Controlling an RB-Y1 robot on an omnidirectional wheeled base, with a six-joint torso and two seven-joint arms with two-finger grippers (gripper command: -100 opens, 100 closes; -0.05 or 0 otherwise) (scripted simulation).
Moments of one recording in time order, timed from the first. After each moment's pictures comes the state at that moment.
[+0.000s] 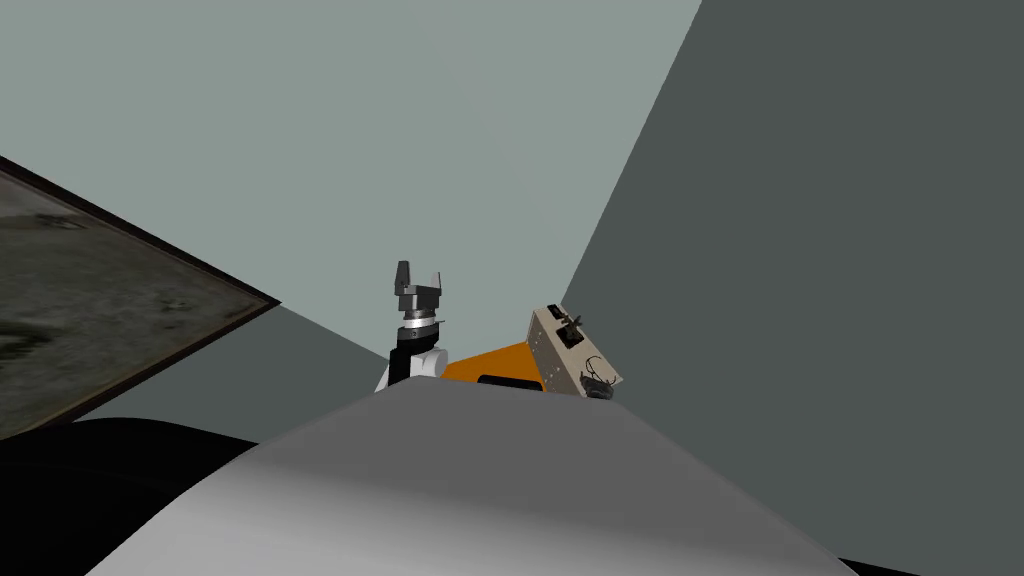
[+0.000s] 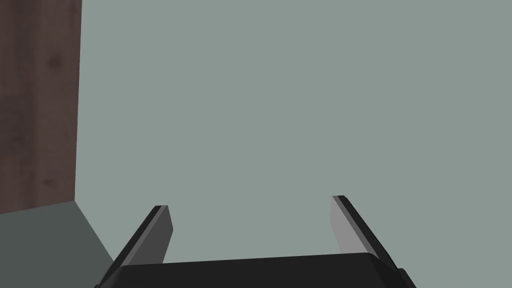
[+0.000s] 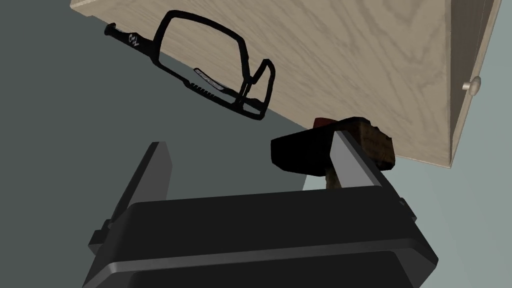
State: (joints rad) left arm 0.47 -0.02 0.00 -2.23 0.06 -0.55 0.08; right arm 0.31 -0.34 0.24 -1.09 1.49 0.45 -0.22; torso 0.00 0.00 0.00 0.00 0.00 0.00
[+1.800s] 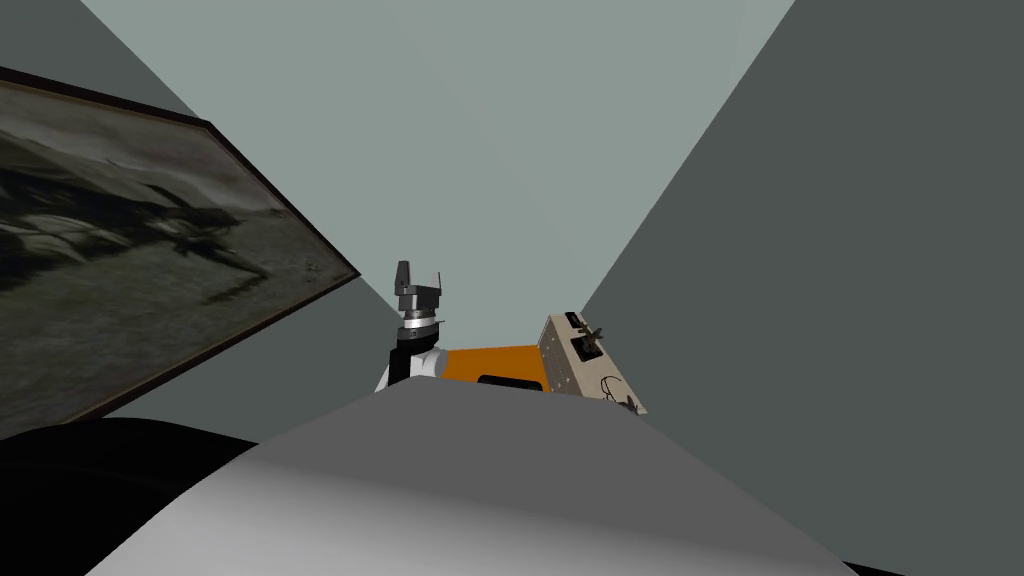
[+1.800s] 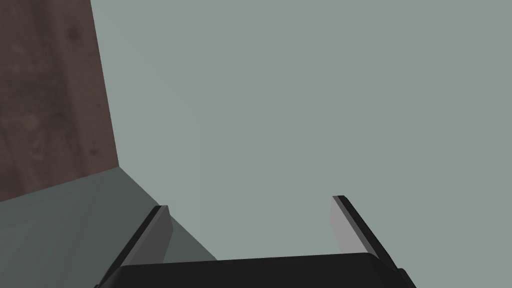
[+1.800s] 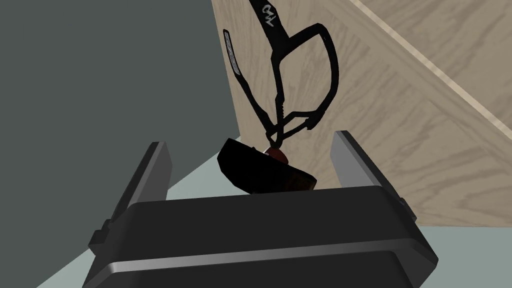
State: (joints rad) left arm 0.47 -0.02 0.00 -2.23 0.06 -0.55 0.08; right arm 0.28 -0.38 0.29 -0.70 1.95 0.71 -0.20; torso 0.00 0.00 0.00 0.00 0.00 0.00
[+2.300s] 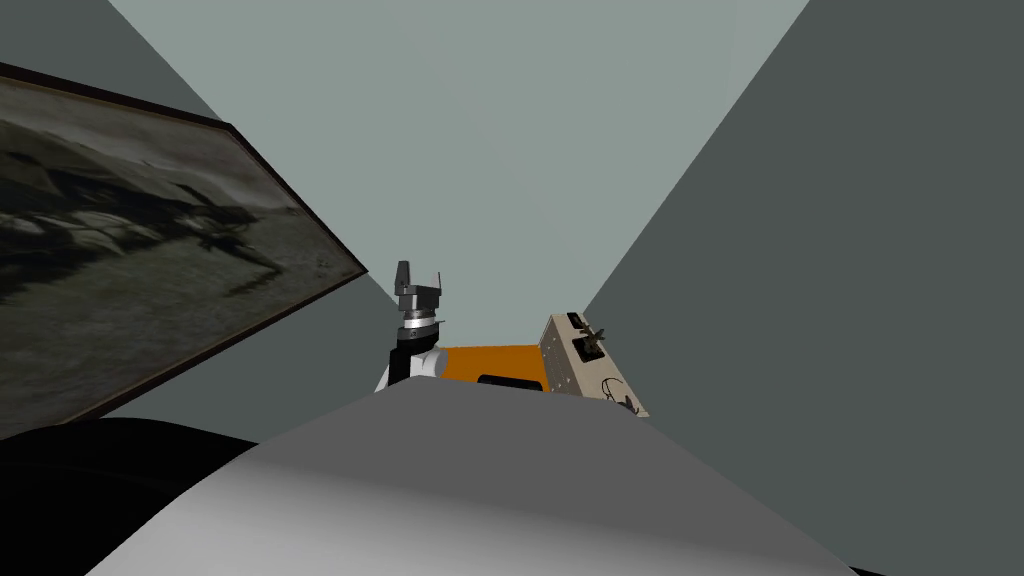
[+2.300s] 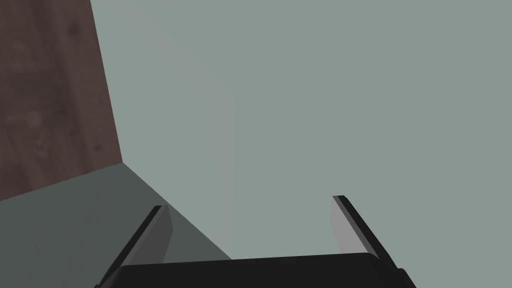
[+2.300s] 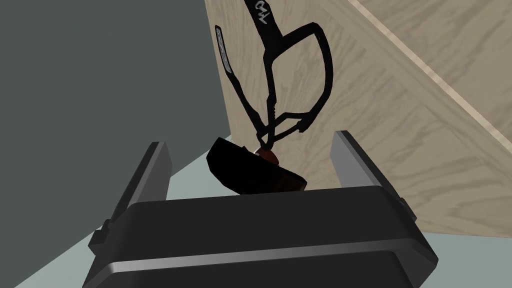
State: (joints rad) left arm 0.47 -0.02 0.00 -2.23 0.06 -0.55 0.08; right arm 0.24 -0.37 0.33 -0.62 1.93 0.74 -0.20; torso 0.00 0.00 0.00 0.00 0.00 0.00
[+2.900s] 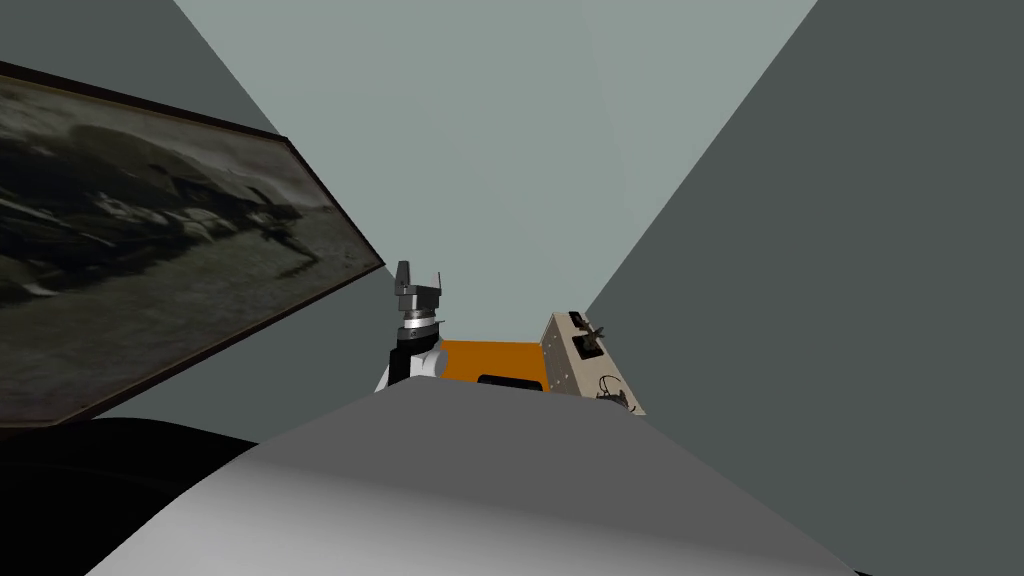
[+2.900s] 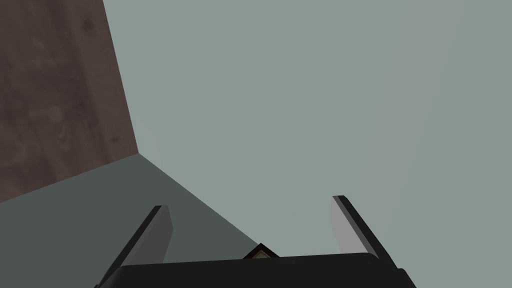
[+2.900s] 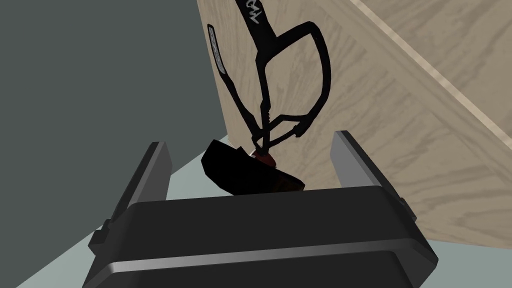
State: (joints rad) left arm 0.47 -0.02 0.00 -2.23 0.06 -0.55 0.08; right arm 0.14 -0.36 0.43 -0.56 1.74 0.76 -0.13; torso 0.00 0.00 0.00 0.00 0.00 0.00
